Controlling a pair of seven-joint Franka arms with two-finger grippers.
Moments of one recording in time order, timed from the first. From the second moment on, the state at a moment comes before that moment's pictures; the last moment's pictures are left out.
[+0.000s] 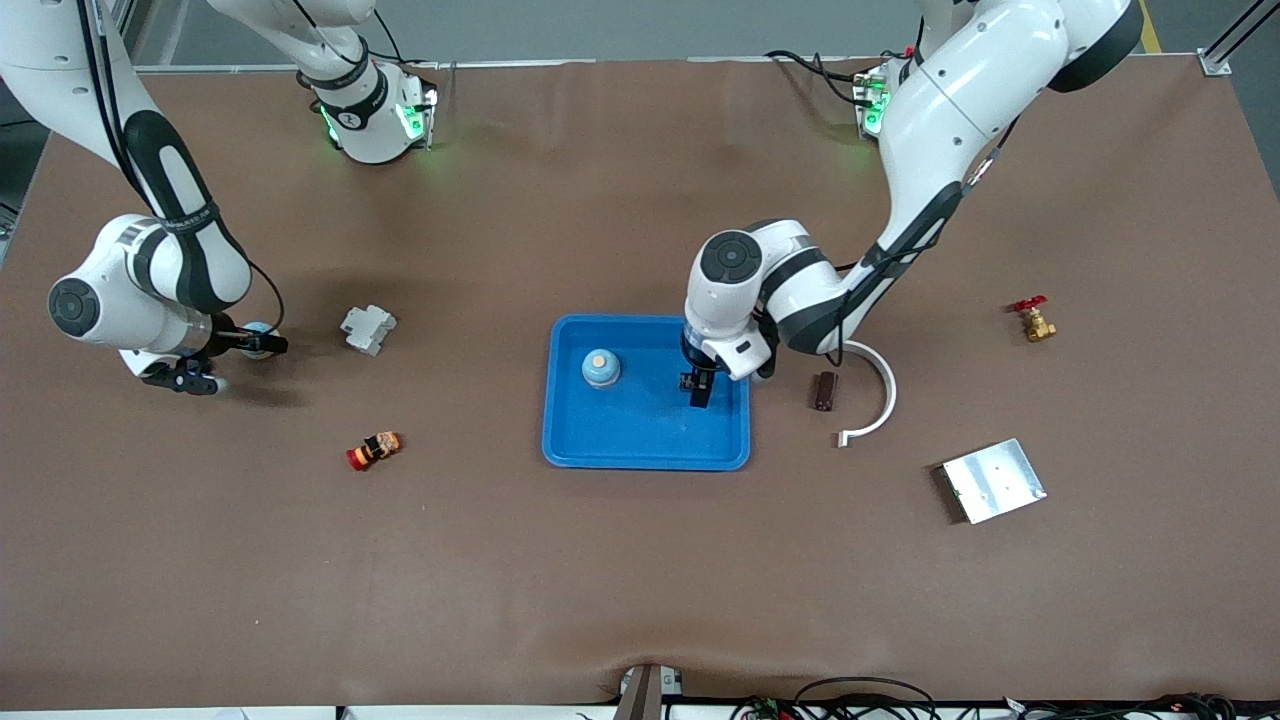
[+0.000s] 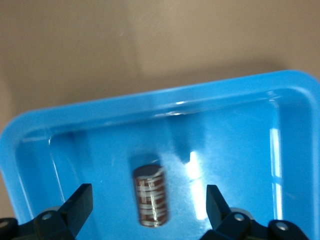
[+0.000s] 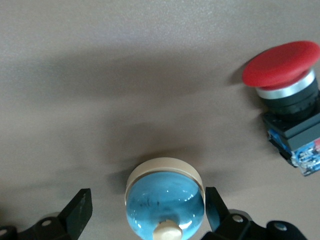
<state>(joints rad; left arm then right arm) -0.10 0.75 -0.67 -1.77 0.64 2.39 -2.43 -0.10 0.39 -0.19 -2.25 0.05 2.39 -0.17</state>
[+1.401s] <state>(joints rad) 0.55 0.74 -1.14 -1.80 0.64 2.01 -0.95 0.07 0.34 -0.15 -1.92 0.06 1.97 -0.16</state>
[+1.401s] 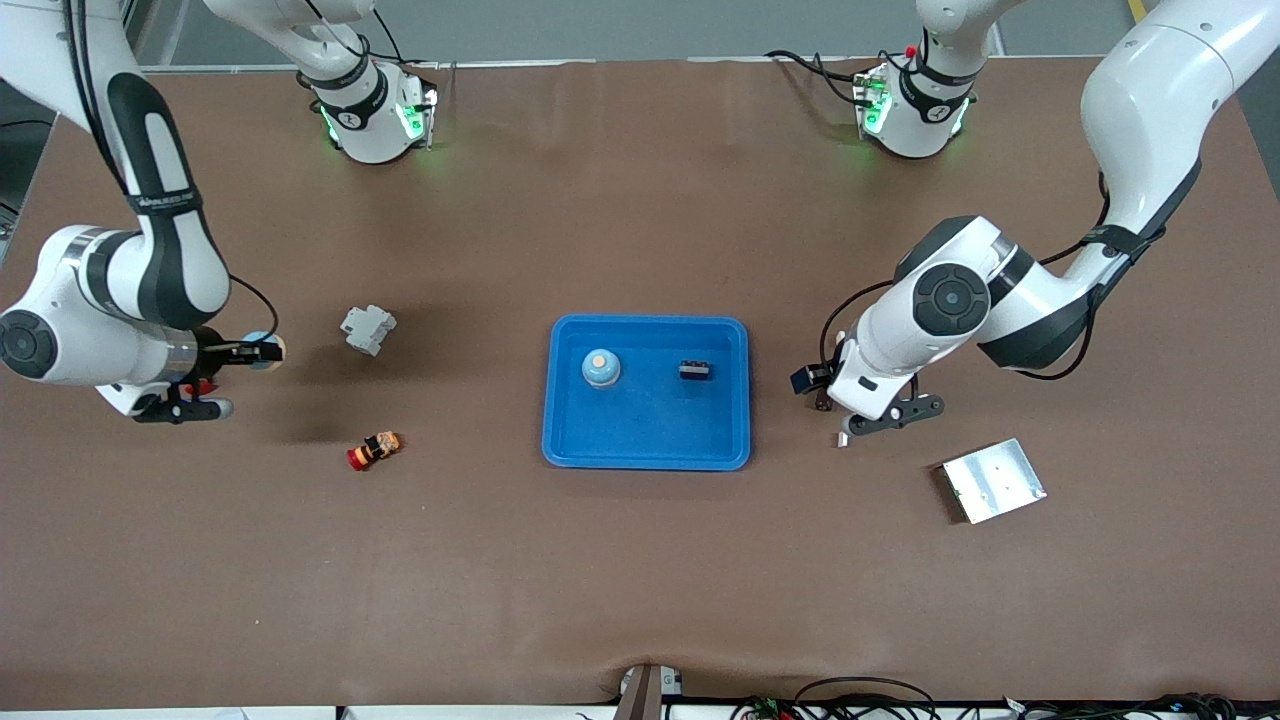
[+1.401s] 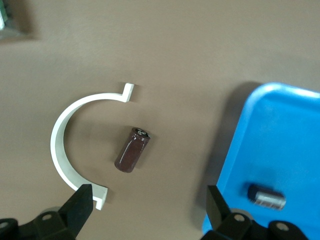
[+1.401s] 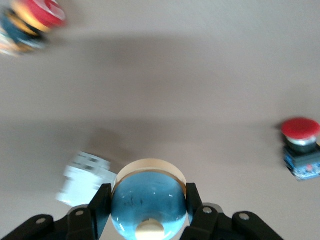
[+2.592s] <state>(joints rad) 0.55 0.76 -1.01 -2.06 0.98 2.31 -0.85 0.56 0.74 -0.05 -1.40 0.15 2.12 0.66</state>
